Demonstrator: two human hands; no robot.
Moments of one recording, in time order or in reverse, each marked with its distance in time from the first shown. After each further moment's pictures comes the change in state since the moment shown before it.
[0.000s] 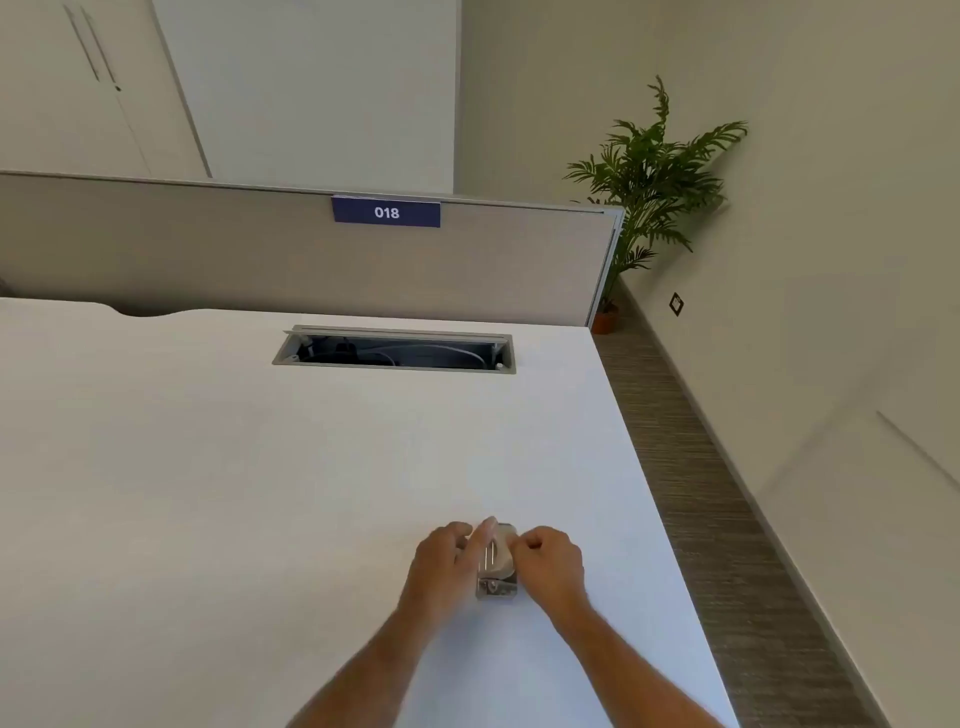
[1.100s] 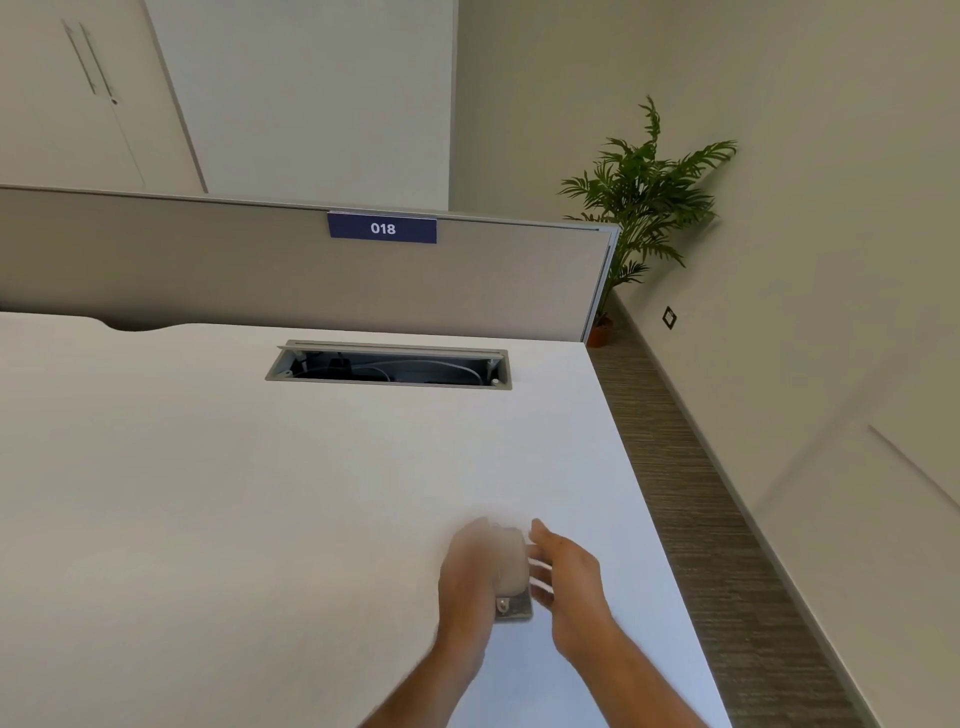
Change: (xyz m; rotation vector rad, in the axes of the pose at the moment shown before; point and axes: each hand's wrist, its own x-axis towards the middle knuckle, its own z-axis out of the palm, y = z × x) left_hand -0.025 0.053 0.021 -0.786 0.118 -0.193; right_hand -0.023 -0.025 -0.034 0.769 -0.077 0.275
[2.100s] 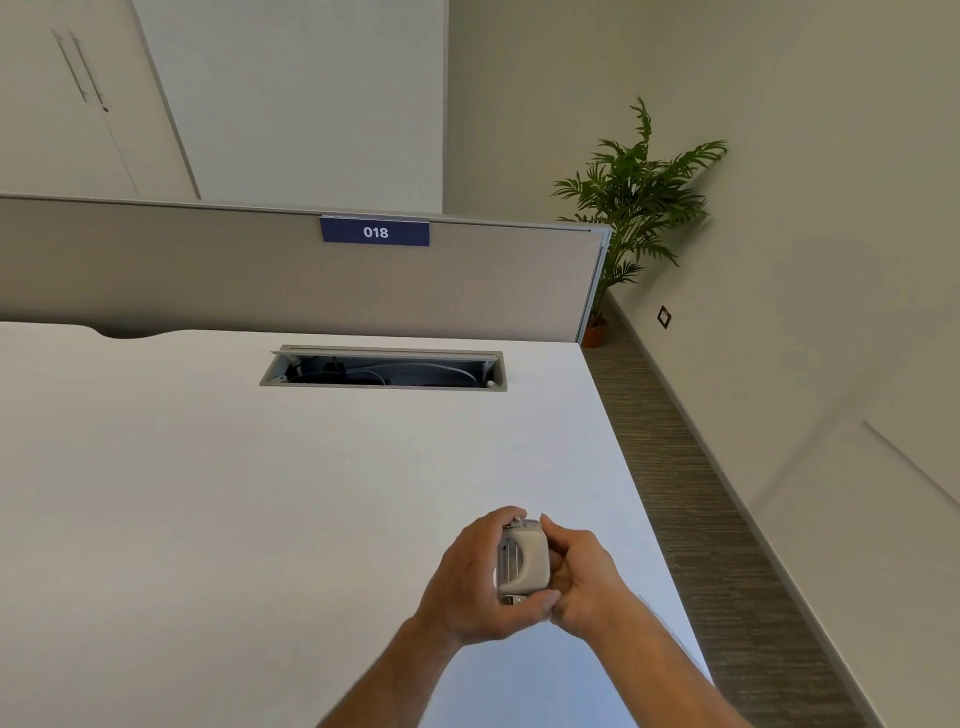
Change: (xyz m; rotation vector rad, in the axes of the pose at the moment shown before) left_hand 0.013 0.017 -0.020 0.769 -0.418 0.779; right_hand 0.007 -0.023 -0.010 0.263 -0.128 0.306
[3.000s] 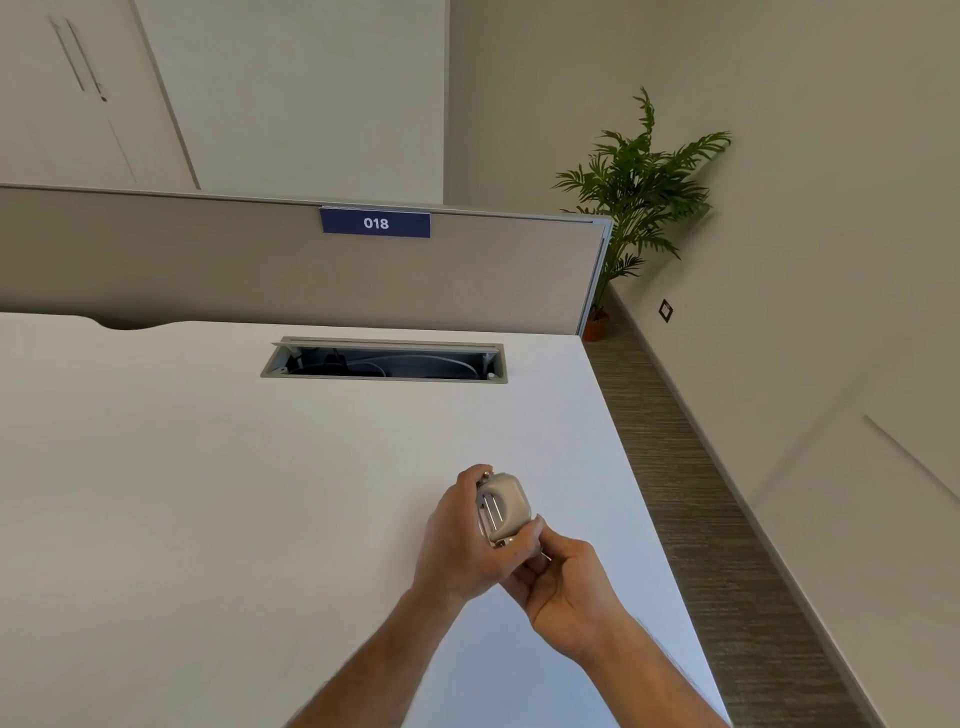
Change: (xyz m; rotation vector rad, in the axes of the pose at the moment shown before) left_hand 0.019 0.010 -0.008 0.069 0.316 -0.155; right_hand -0.014 0.021 -0.001 0.170 -0.258 -0.051
